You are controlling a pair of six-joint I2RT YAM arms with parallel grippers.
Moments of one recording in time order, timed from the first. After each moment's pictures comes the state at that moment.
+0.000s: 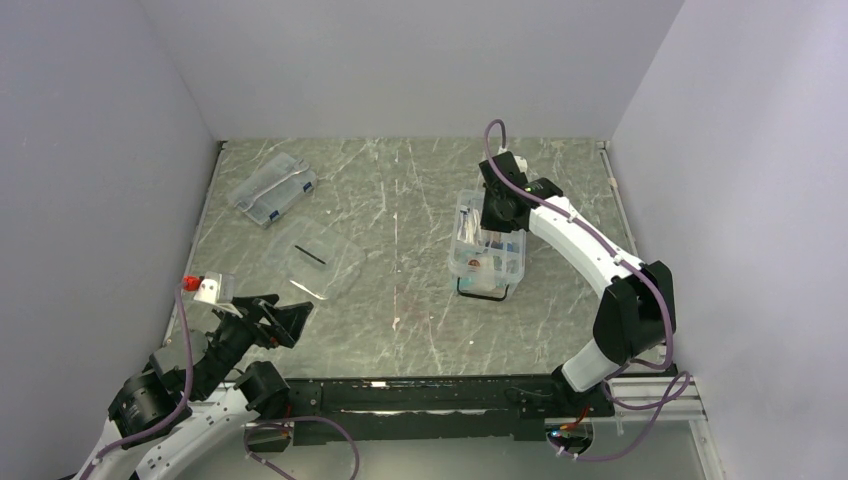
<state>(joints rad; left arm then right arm) -0.87 0.01 0.71 -0.85 -0.41 -0.54 0.46 1.57 1.33 -0.75 0.23 0.55</state>
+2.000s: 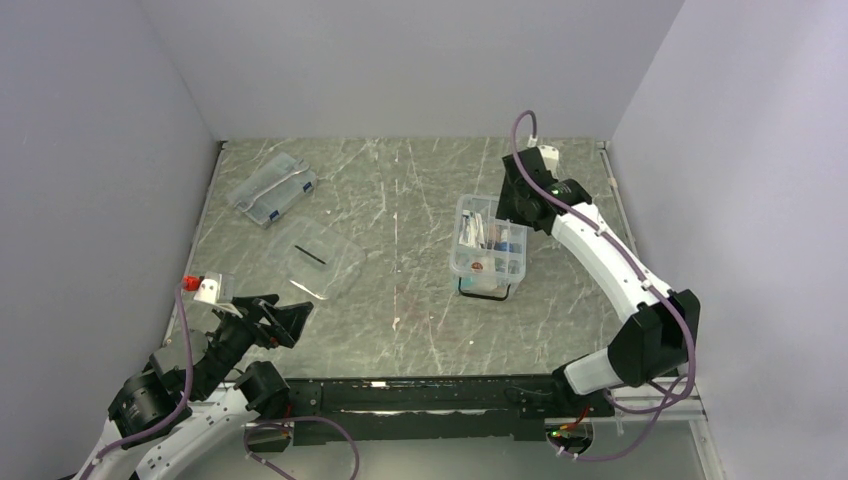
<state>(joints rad) -0.87 0.01 0.71 -0.85 -0.41 -0.54 0.41 1.45 1.35 -0.81 0.39 0.52</state>
